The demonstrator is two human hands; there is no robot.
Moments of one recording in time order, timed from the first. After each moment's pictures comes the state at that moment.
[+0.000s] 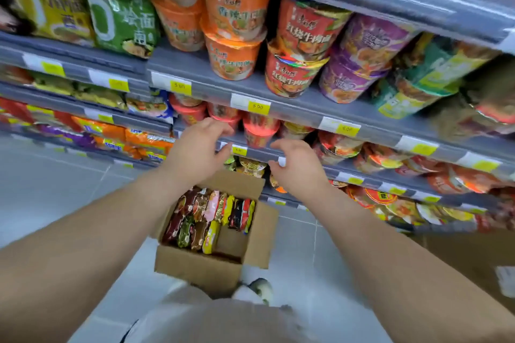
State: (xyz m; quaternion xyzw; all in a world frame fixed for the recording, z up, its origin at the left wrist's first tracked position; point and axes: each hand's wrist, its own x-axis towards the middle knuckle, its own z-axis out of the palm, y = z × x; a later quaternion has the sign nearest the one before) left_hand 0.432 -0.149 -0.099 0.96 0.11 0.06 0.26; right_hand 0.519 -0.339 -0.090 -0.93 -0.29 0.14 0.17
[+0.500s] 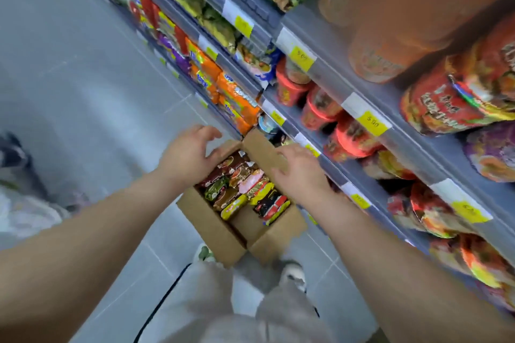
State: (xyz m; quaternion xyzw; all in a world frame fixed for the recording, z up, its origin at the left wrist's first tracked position) left_hand 0.311 -0.117 -0.182 0.85 0.44 0.06 0.29; right_hand 0.500 -0.234 -0.175 -0.81 -0.52 0.25 0.07
